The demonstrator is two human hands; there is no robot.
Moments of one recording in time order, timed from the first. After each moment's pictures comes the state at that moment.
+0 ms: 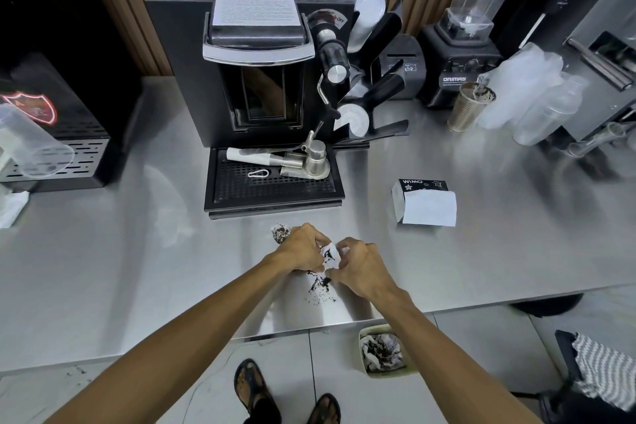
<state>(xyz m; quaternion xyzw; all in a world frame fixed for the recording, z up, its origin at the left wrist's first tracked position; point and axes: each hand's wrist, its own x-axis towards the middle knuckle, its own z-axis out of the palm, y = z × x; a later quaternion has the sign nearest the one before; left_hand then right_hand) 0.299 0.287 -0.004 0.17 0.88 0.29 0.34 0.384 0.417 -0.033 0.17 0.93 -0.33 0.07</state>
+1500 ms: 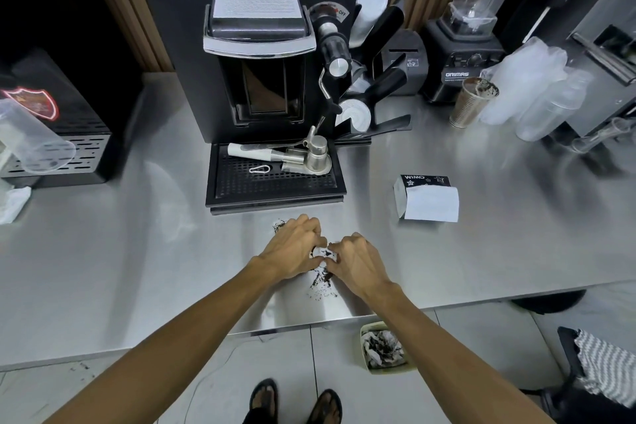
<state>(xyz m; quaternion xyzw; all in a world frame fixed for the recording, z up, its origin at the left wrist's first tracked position) 0.299 0.262 -0.020 0.45 0.88 0.11 0.10 0.382 0.405 -0.032 0.04 0.99 -0.14 0.00</state>
